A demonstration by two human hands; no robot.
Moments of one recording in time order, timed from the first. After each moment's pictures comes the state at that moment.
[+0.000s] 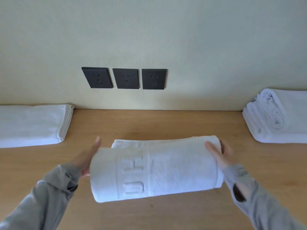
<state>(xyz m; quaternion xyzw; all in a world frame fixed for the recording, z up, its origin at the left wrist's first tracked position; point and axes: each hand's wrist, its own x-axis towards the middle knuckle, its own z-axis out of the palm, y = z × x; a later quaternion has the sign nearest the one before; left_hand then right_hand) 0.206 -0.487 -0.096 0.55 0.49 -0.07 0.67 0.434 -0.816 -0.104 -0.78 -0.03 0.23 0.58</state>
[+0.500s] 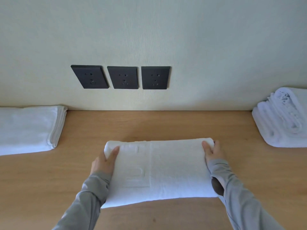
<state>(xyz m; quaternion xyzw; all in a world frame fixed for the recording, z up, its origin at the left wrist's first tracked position) 0.257 -0.506 -0.162 0.70 0.56 0.02 0.45 0.475 -0.768 -0.176 -0.92 0.00 0.16 0.36</state>
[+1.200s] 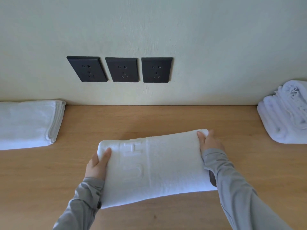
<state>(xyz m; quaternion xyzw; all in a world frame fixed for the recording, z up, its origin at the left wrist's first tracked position) 0.234 -0.511 -0.168 0.58 0.56 0.12 0.58 0.480 -0.736 -0.170 -0.97 -0.05 0.14 0.17</state>
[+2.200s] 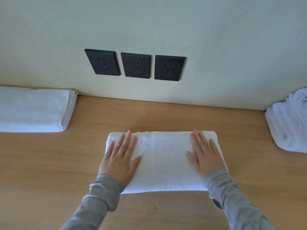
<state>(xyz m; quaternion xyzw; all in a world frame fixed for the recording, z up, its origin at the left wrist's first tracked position) 0.234 -0.552 -0.162 0.96 0.26 -0.04 0.06 0.427 -0.761 -0.164 -0.91 -0.41 0.09 0.02</state>
